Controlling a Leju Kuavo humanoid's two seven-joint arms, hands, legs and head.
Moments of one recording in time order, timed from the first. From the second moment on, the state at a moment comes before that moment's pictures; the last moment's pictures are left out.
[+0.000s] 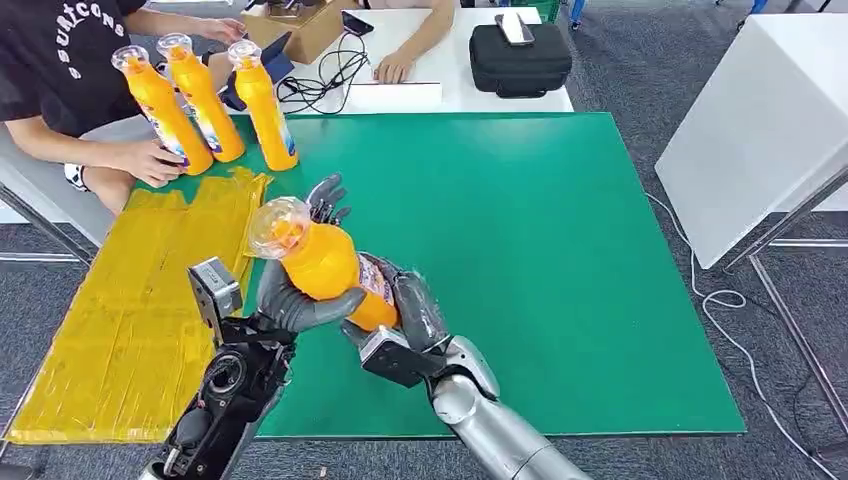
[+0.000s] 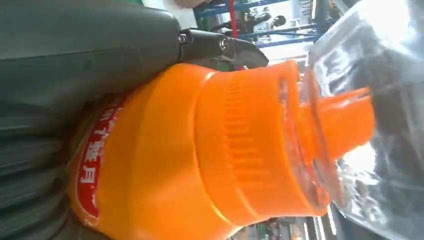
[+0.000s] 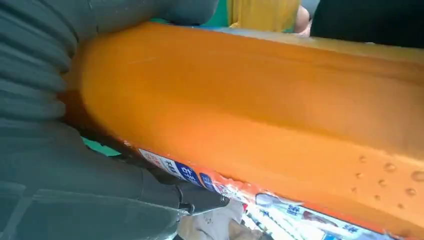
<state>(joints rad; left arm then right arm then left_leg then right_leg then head) -0.22 -0.05 -0.37 -1.54 0.12 -0.14 -0.42 -0.45 0.27 0.77 -0.86 0.30 -0.35 -0.52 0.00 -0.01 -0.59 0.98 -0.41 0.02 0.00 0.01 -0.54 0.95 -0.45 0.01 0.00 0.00</state>
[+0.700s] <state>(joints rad) -0.20 -0.05 -0.37 -1.56 0.11 -0.10 -0.41 -0.46 0.28 0.78 -0.80 0.23 -0.34 -0.55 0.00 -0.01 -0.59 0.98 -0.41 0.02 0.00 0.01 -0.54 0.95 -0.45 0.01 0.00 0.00</state>
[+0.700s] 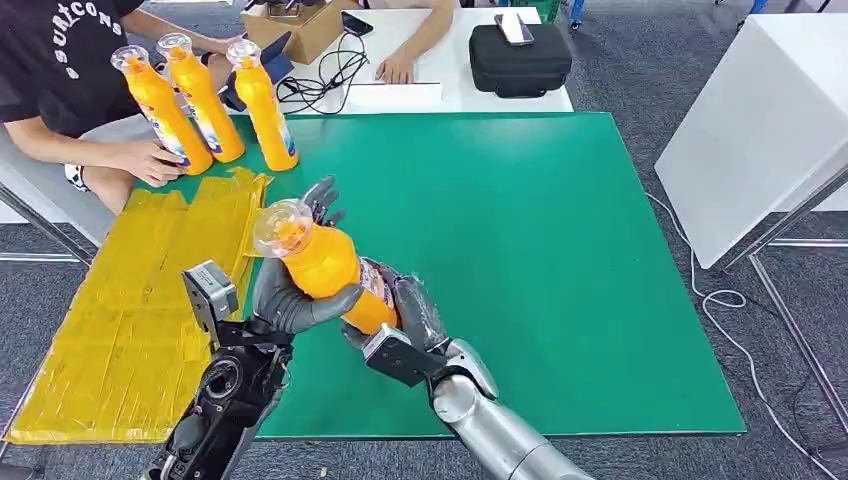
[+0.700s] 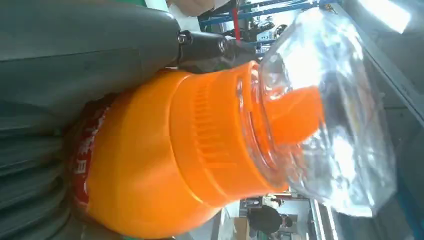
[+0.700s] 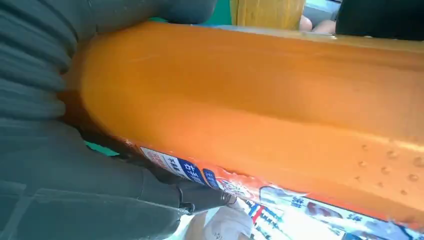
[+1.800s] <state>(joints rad) -0.22 -0.05 -0.31 -1.59 -0.01 0.03 -0.43 -0.37 0.19 0.72 -1.11 0.25 -0.47 -0.55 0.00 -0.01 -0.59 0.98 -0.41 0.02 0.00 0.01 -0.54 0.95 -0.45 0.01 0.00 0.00</state>
